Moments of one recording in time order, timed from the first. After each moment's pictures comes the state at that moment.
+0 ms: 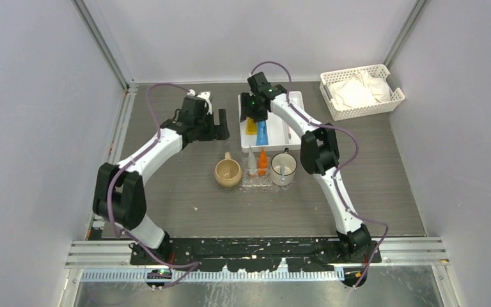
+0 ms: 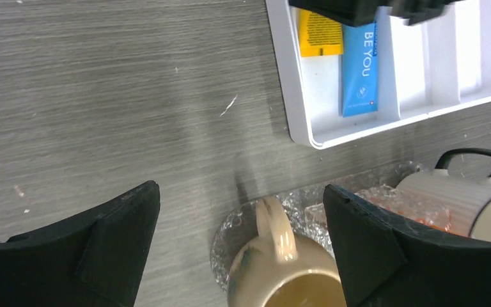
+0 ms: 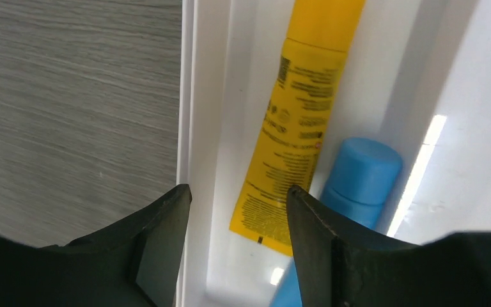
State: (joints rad) left arm -0.37 1.63 1.22 -0.36 0.07 -0.34; right arm 0.50 2.52 2.39 -0.79 -0.09 0.41
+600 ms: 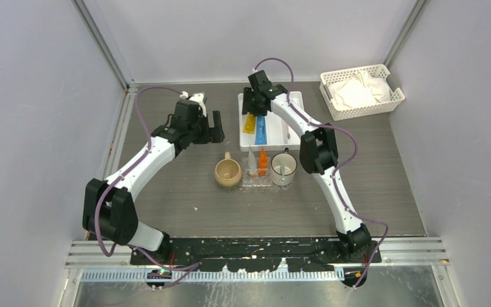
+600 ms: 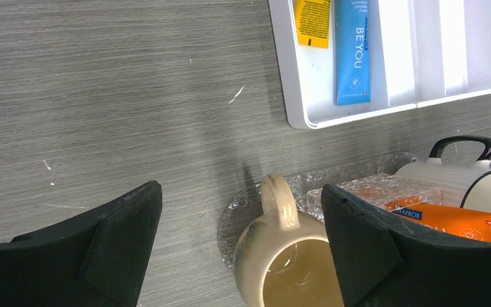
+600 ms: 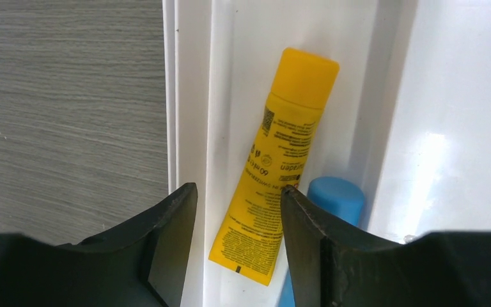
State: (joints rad) left arm -0.37 1.45 1.12 -0.38 0.03 -0.34; right arm 0.49 2.59 2.45 -0.71 0.00 0.48
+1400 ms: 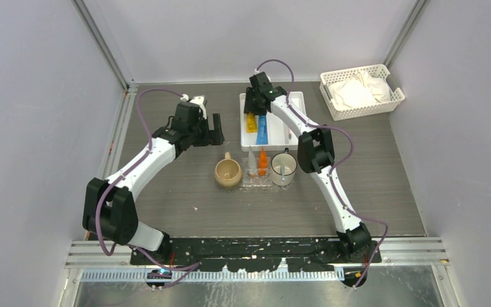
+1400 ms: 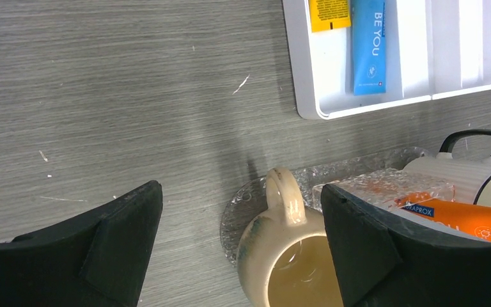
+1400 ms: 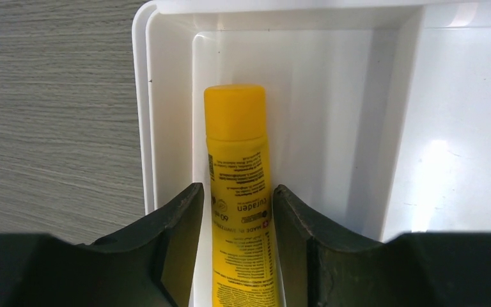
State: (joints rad) left arm -0.37 1.45 1.10 -0.37 0.03 -0.34; right arm 0.47 2.70 2.54 -0.68 0.02 0.50
